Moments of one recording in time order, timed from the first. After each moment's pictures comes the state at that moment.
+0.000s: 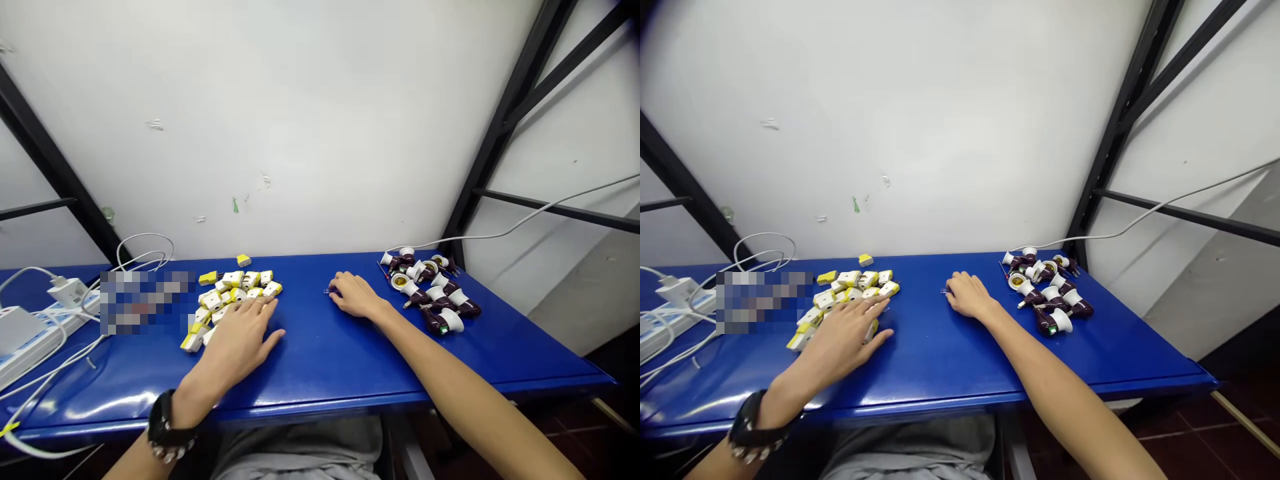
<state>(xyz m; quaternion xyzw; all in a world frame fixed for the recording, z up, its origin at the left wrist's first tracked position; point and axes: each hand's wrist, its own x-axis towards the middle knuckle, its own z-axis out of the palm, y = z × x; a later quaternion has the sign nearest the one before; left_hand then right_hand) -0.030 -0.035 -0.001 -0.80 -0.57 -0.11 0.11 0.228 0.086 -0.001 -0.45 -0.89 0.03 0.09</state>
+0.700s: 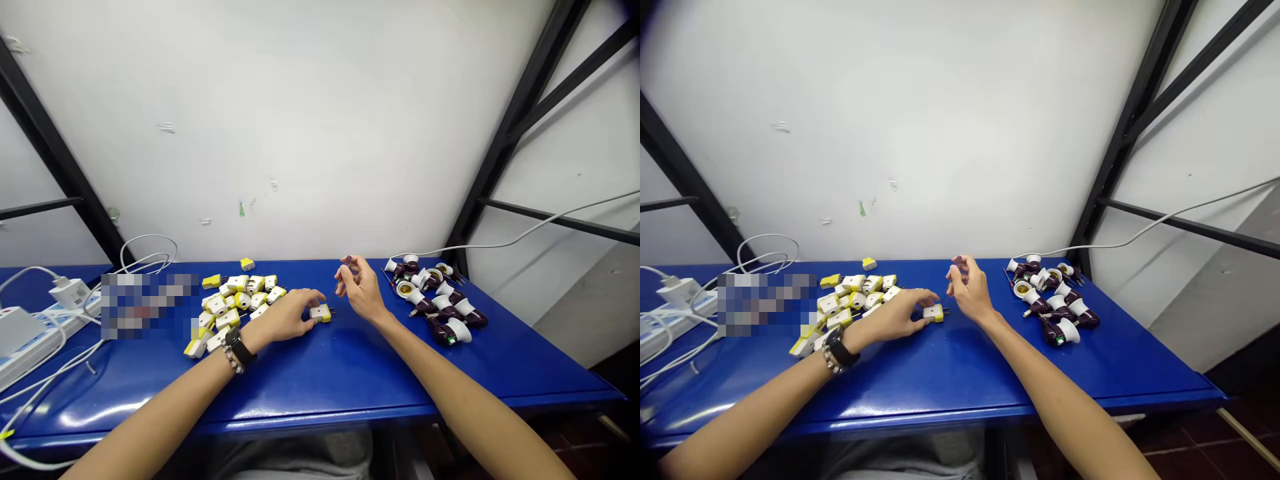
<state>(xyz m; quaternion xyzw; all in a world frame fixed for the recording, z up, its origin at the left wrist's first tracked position) 0.006 0.043 -0.010 -0.87 -0.40 -0.24 -0.16 0.207 0.078 0.009 -0.33 -0.68 0.33 0.56</state>
